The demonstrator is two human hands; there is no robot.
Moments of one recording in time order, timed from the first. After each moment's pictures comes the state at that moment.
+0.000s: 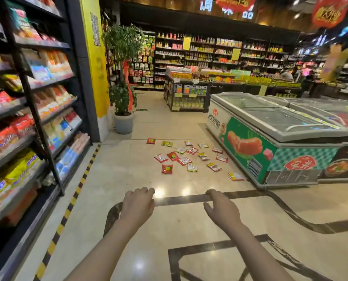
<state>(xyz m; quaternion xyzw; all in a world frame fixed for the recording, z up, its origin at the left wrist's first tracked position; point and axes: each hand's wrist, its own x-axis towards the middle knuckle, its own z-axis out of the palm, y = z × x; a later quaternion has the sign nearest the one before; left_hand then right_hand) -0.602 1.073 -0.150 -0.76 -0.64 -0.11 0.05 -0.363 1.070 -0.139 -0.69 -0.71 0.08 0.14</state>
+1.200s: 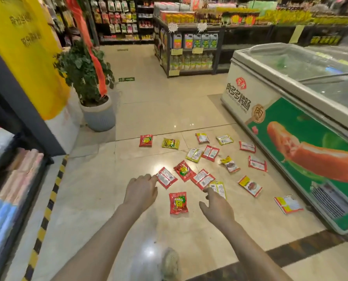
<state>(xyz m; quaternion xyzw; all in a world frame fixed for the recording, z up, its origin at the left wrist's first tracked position) -0.696 2.099 -0.249 -0.79 -0.61 0.00 -0.02 -0.477 2.057 -0.268 -0.74 -0.63 0.24 0.08</state>
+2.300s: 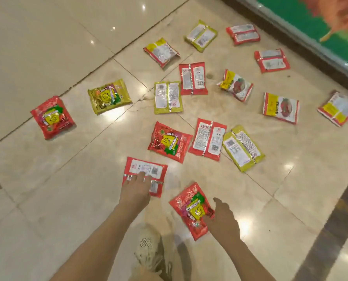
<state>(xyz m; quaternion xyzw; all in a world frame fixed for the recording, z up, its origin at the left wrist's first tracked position) -0.646 2.657 -0.795 -0.88 -0.36 0.30 -0.12 -0.499 2.463 -0.797 -0.88 -0.24 0.41 -0.02</state>
